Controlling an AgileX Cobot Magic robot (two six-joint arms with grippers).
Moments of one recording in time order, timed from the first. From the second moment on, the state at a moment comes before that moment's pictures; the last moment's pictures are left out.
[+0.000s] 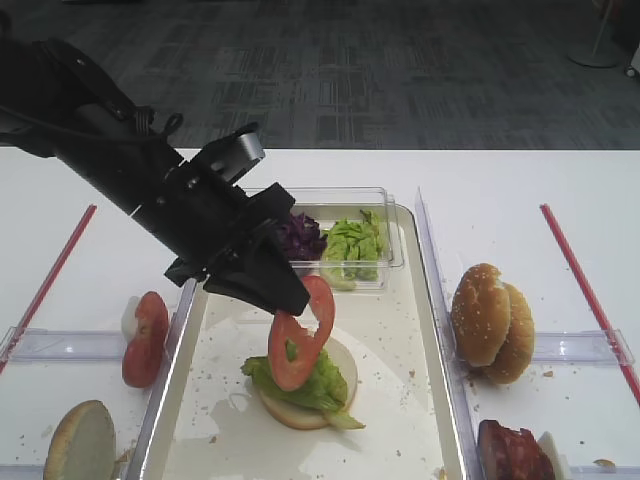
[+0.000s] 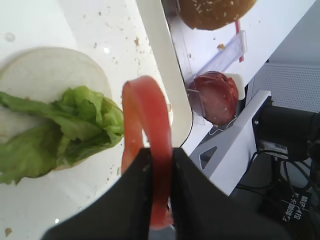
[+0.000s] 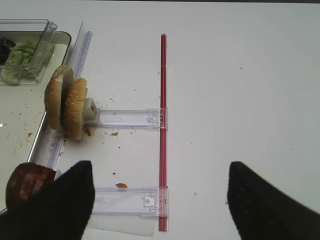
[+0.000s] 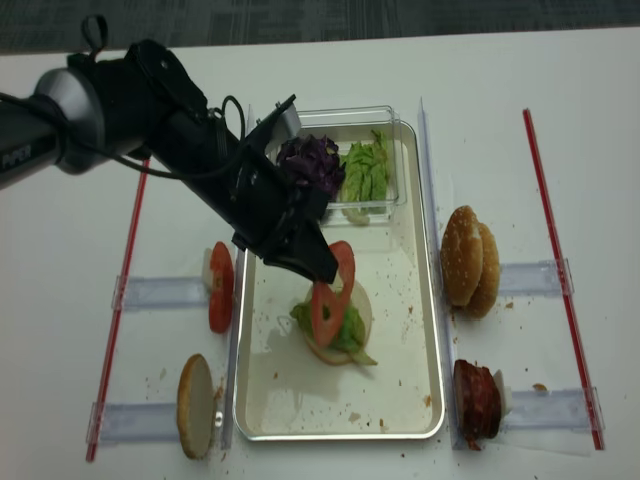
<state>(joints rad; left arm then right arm) -0.34 1.82 -1.18 -0.93 1.19 0.53 -0.02 -0.01 -0.48 0.05 1.13 -0.04</state>
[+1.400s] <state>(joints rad) -0.34 2.00 -1.18 -0.99 1.18 0.58 -0.02 -0.01 -0.48 0.05 1.13 -0.05</state>
